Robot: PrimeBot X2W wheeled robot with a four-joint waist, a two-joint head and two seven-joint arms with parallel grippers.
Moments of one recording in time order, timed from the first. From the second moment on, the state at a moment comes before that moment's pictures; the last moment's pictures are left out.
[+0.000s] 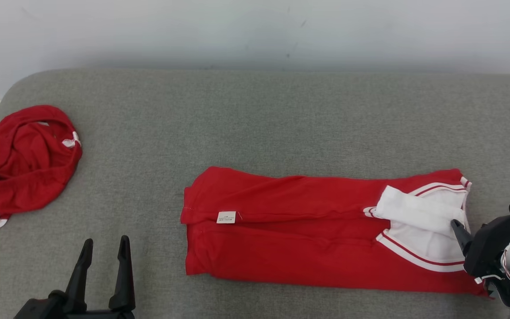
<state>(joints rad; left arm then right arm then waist) 0.02 0.05 0.04 0.06 -0.27 -0.12 -0.26 -0.35 -0.29 -0.13 0.51 0.37 0.13 0.48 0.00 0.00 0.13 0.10</state>
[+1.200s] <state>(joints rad) -0.09 0.05 0.03 0.15 -0.23 -0.13 -0.26 -0.50 -0.41 -0.17 0.72 0.27 0.13 0.41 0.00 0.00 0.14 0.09</state>
